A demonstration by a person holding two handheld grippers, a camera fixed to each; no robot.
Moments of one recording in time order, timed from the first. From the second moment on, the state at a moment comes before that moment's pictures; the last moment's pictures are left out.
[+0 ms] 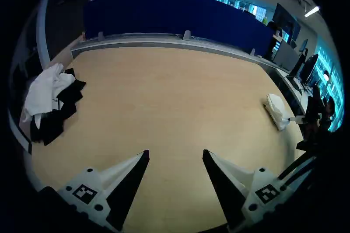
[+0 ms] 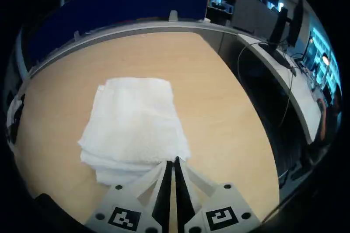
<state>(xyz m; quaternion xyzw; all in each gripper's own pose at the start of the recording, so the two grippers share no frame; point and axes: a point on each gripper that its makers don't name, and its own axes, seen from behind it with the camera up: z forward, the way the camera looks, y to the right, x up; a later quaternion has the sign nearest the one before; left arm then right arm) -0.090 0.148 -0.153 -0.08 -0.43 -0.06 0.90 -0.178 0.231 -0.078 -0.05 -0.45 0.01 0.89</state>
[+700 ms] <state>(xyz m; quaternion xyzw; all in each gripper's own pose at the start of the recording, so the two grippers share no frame) -0.086 0.151 -0.150 -0.09 -0.43 -0.07 0.90 -0.157 0.233 -0.092 -0.05 -0.43 0.00 0.90</state>
